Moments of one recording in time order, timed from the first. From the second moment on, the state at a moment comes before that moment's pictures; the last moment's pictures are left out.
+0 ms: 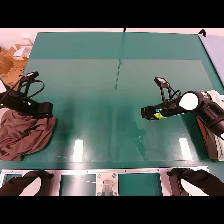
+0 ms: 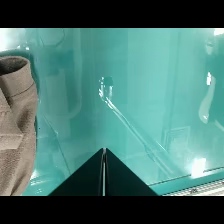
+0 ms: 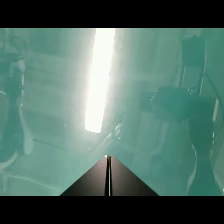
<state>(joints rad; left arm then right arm) 0.04 -0.99 0.98 1.28 -1.43 -1.49 0.30 -1.02 0.84 -1.29 1.07 1.74</state>
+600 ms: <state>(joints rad) 0.04 -0.99 0.98 1.28 -1.43 -1.49 0.30 -1.02 0.84 -1.29 1.07 1.74</state>
